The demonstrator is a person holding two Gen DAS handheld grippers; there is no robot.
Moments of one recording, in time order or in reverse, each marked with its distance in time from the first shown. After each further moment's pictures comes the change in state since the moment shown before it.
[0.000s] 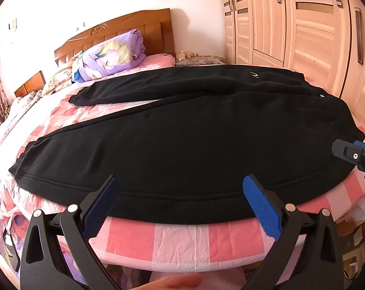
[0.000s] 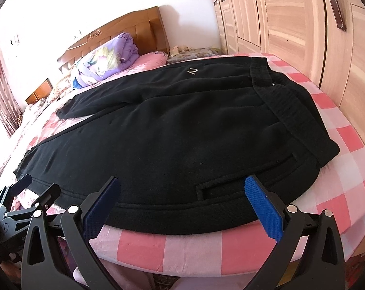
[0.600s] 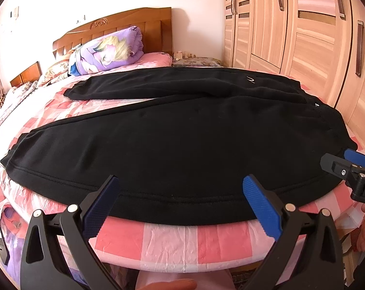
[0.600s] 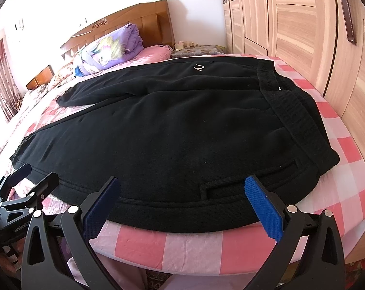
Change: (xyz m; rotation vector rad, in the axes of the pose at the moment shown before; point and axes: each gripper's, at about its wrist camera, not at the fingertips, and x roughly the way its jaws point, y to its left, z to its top) left arm 0.000 0.002 0.000 -0.053 -0.007 -0.054; right arm 0.004 0.011 0.002 -0.071 0.039 -0.014
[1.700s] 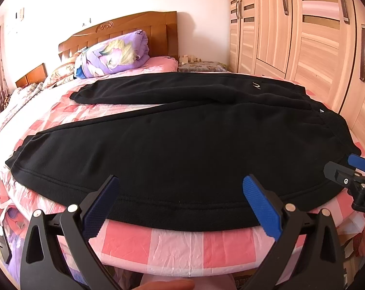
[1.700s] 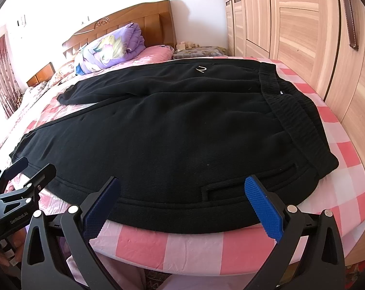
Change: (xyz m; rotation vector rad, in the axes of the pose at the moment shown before) left arm -0.004 0.003 0.004 -0.017 -0.024 0.029; right arm 0.000 0.004 0.001 -0.024 -0.004 -0.008
